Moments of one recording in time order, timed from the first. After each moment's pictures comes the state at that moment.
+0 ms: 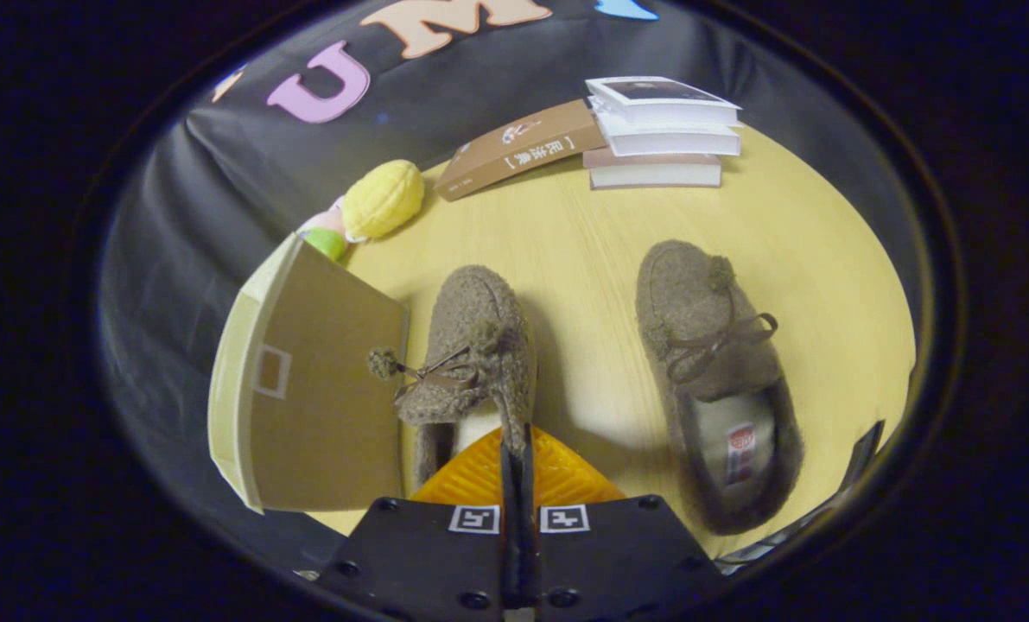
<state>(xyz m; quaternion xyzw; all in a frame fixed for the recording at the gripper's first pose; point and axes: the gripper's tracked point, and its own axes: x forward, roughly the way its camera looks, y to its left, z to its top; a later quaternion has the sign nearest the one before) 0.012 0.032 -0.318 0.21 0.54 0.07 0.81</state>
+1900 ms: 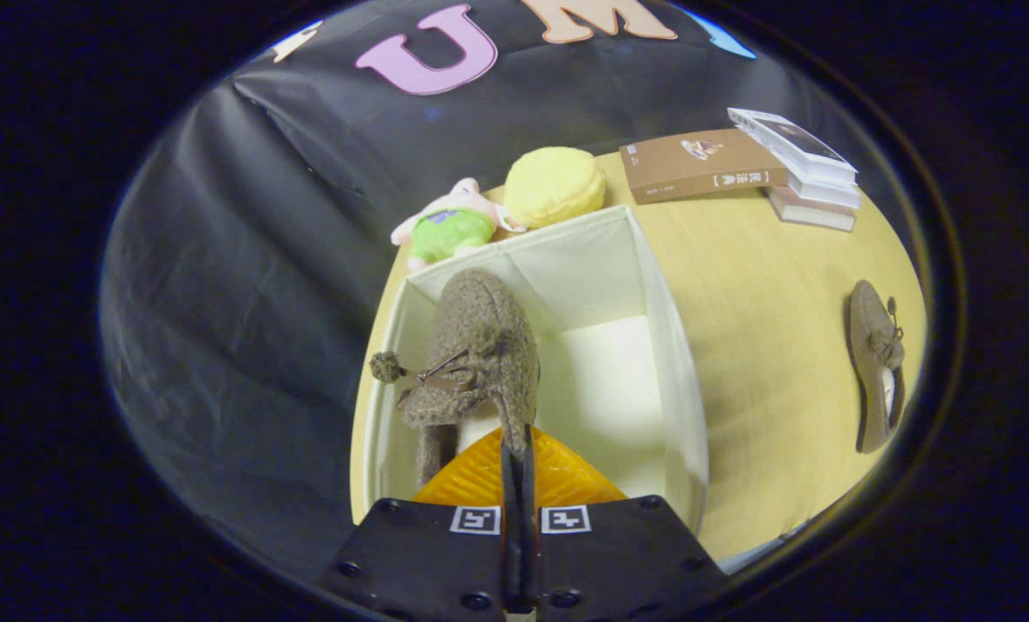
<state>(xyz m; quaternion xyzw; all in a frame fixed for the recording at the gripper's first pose) 0.027 0.283 -0.257 0.18 0.53 0.12 0.82</state>
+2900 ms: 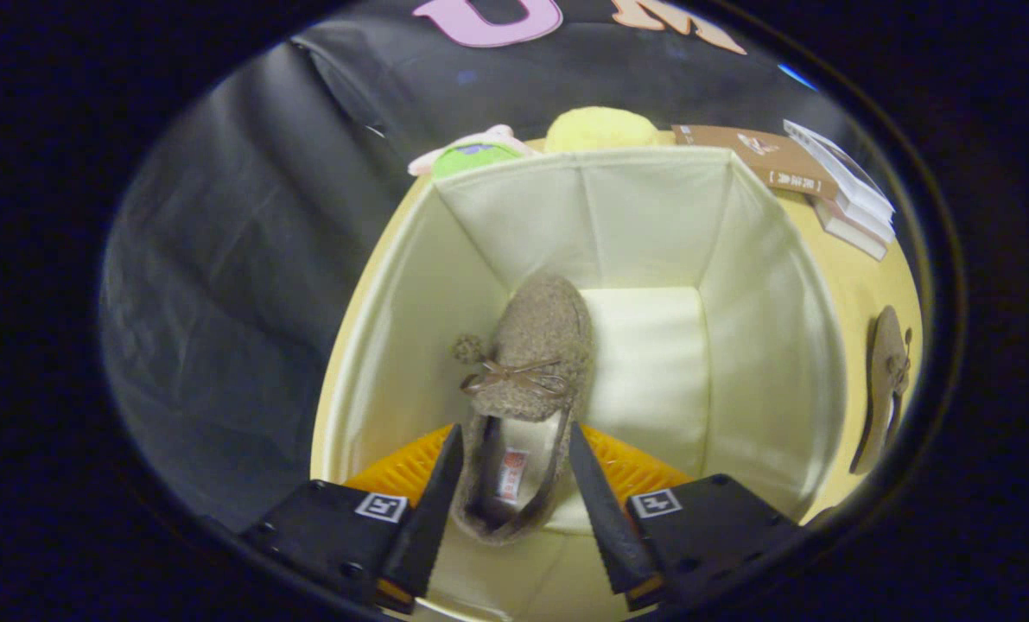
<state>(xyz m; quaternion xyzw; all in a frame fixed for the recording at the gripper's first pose) 0.009 0.329 -0.256 0.10 0.53 0.19 0.82</state>
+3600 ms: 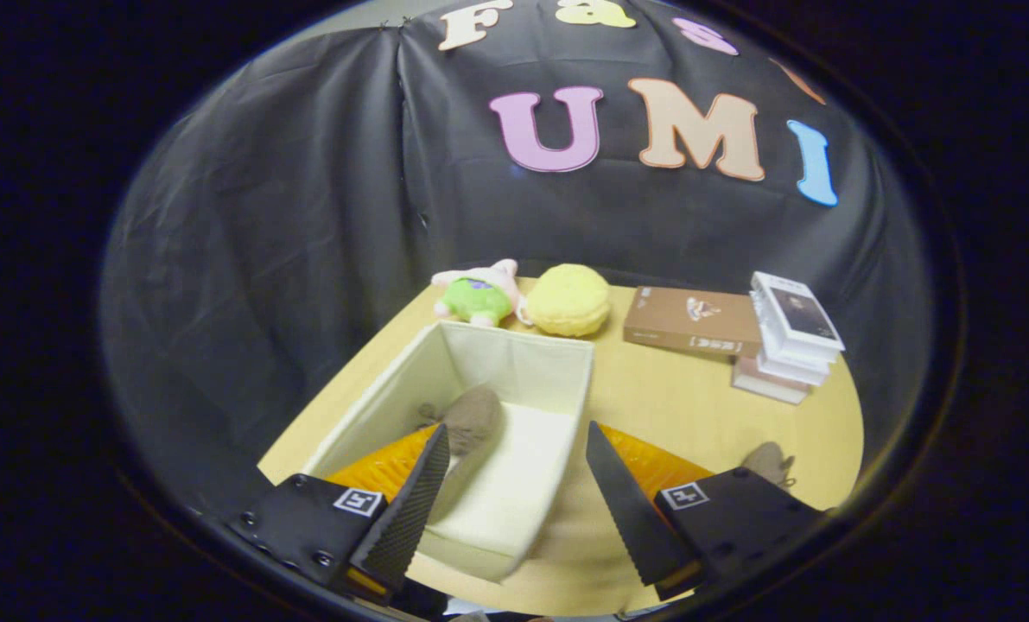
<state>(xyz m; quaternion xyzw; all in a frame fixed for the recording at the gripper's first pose) 0.035 0.182 -0.165 0.01 0.34 0.19 0.92</state>
